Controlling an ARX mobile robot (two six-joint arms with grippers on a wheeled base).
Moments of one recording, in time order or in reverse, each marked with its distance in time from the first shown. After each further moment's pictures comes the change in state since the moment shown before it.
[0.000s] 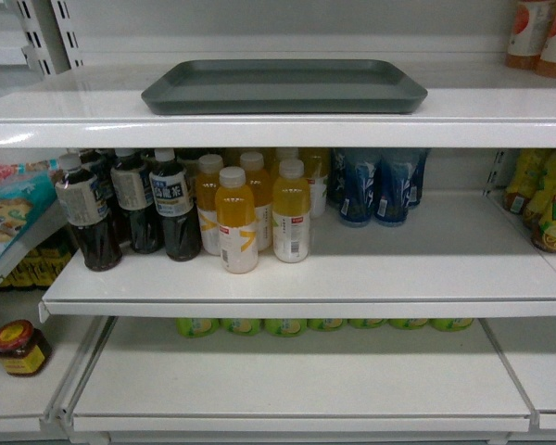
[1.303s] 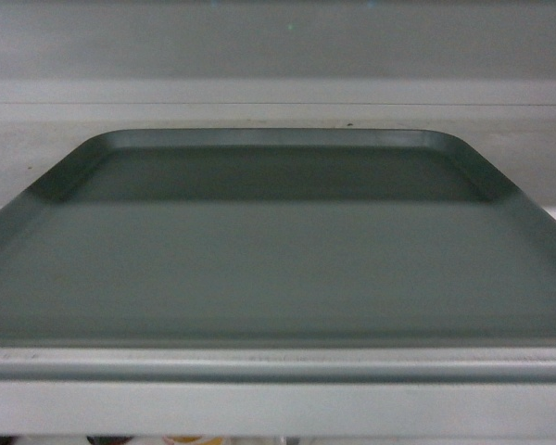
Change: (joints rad) left arm 0.000 0.000 0.000 0.002 0.000 0.000; right arm 0.000 0.000 0.000 0.003 0.000 0.000
